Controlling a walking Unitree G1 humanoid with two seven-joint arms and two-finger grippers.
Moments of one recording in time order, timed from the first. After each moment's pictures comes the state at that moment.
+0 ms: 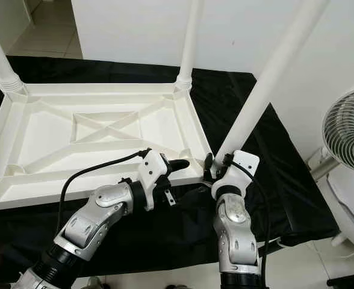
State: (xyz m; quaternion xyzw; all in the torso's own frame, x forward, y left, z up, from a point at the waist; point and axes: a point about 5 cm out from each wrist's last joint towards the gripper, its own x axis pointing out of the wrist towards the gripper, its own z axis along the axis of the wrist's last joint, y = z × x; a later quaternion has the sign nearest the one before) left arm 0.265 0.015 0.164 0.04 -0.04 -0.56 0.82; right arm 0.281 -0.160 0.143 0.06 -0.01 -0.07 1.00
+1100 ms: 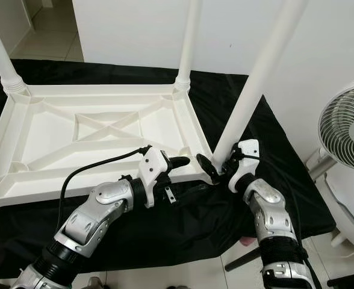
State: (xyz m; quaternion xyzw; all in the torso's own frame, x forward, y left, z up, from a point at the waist) left arm 0.268 0.016 0.167 0.04 -0.04 -0.56 0.82; right arm 0.324 -0.199 0.136 -0.02 -0.01 0.27 0.96
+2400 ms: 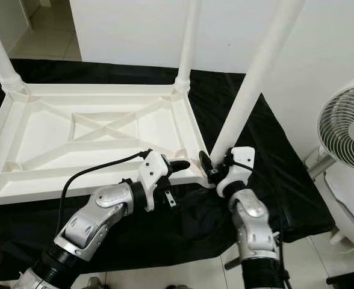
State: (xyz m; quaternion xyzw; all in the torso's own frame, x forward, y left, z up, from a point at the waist) left arm 0.263 0.013 0.163 0.04 -0.04 -0.57 0.82; right arm 0.296 -0.165 0.138 0.02 -0.05 0.07 1.00
